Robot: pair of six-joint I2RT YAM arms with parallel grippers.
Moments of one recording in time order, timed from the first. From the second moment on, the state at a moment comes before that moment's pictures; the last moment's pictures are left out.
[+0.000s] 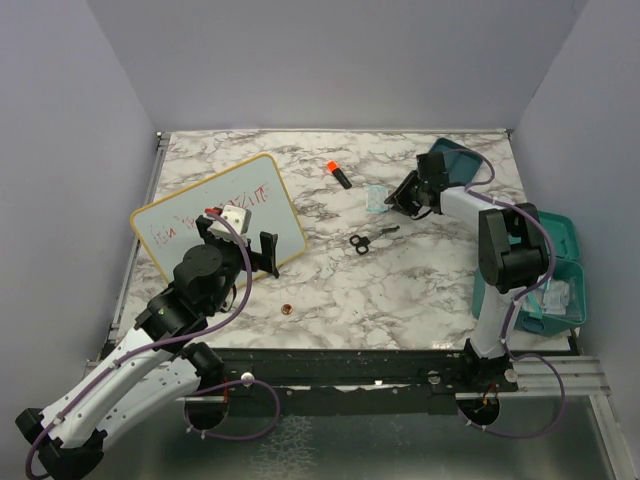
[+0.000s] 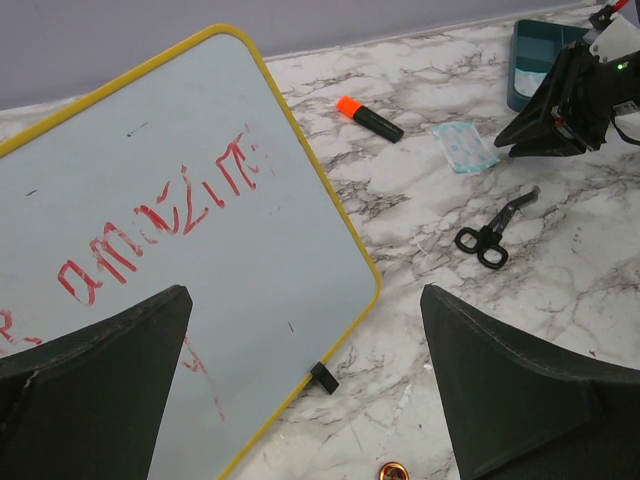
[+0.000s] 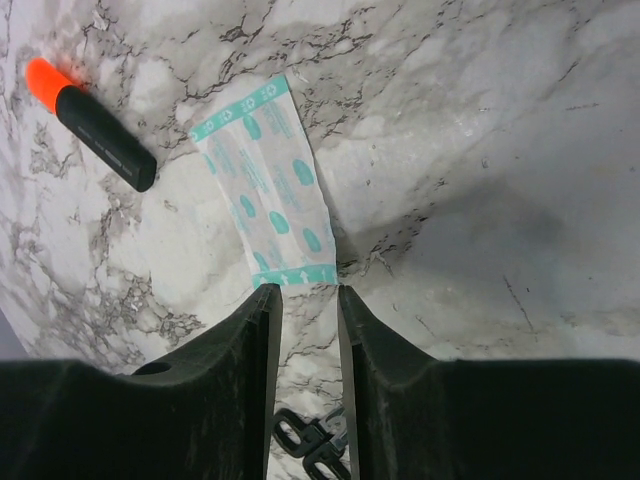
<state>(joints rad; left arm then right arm) -0.75 0.59 0.70 -0.26 -0.43 -0.07 0.20 1.95 1.27 -0.15 -0.14 0.85</state>
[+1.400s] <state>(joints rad) -0.75 0.59 0.70 -0.26 -0.43 -0.07 0.22 2.03 1.29 -0.13 -0.09 0.96</state>
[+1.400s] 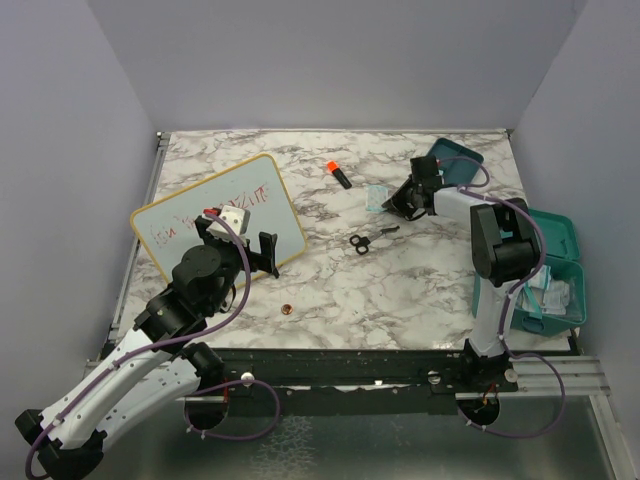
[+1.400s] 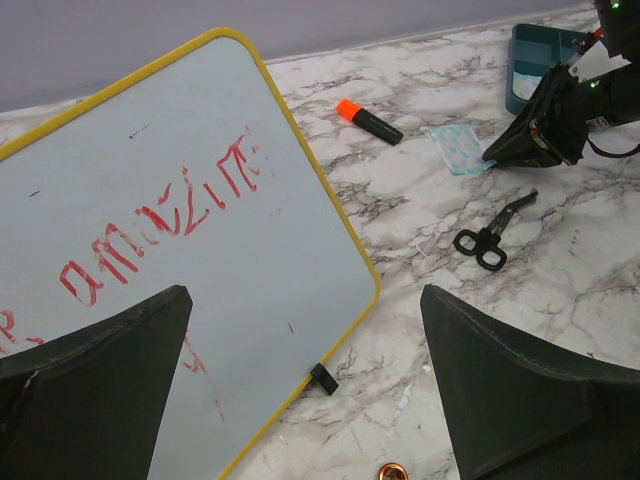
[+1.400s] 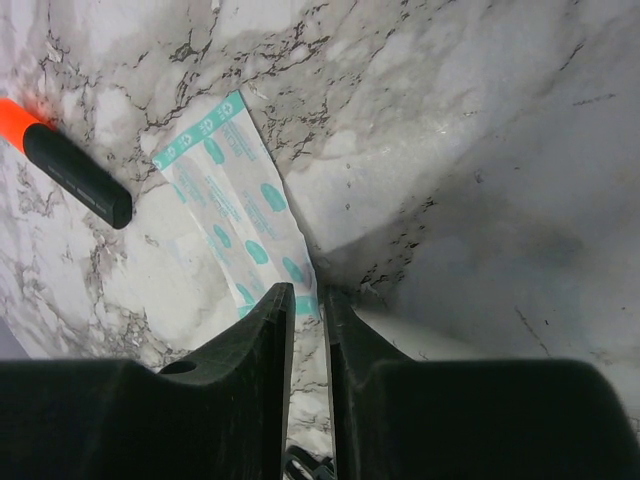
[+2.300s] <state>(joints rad) -0.75 0.59 0.70 -0.26 -0.43 -0.07 0.22 2.00 1.26 -0.08 -0.07 0.90</state>
